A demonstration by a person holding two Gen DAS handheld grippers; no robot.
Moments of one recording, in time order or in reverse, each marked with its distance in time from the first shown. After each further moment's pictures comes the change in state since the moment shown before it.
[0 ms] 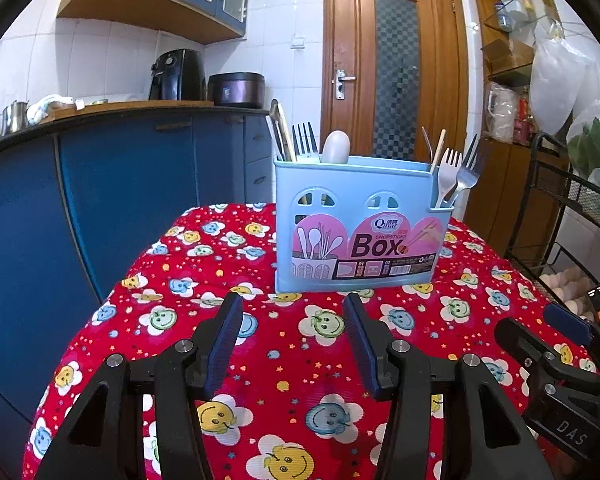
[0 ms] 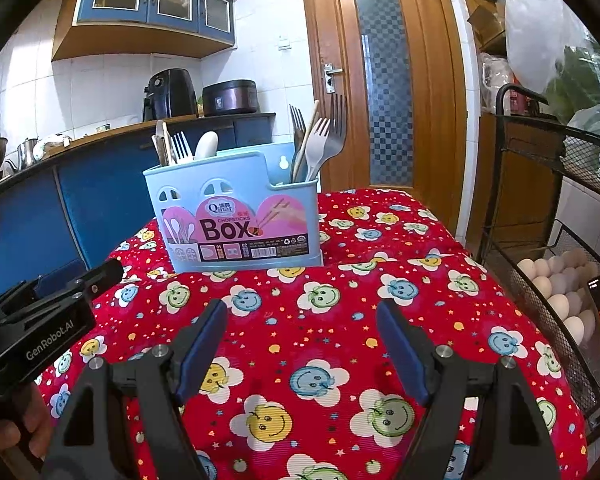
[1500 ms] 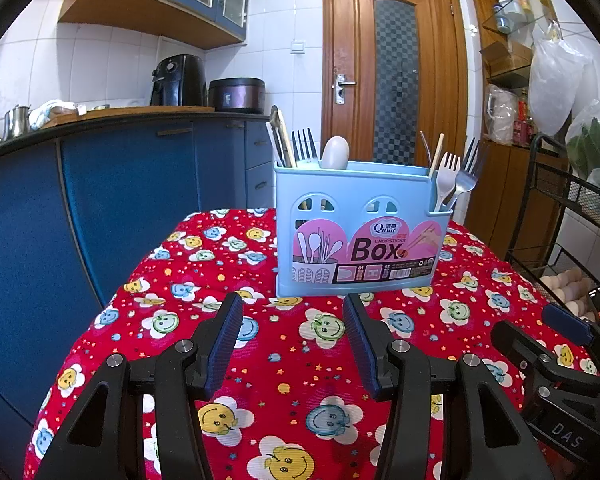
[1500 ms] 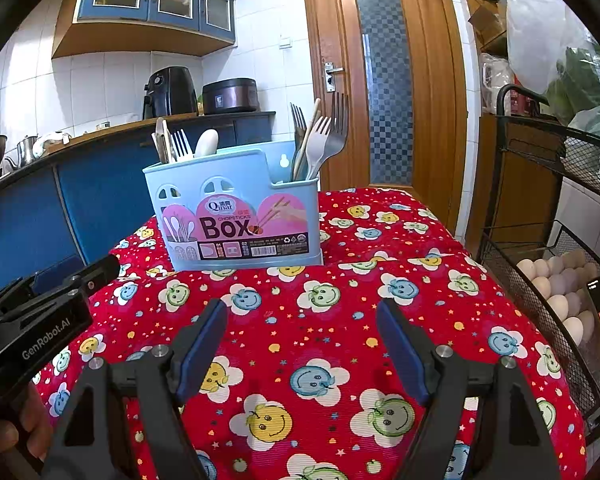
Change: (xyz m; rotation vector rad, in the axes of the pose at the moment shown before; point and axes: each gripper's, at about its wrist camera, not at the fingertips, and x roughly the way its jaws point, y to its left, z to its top) left arm -0.003 -0.001 0.001 0.005 -0.013 0.005; right arm 0.001 0.001 -0.001 -0.003 0.003 -0.003
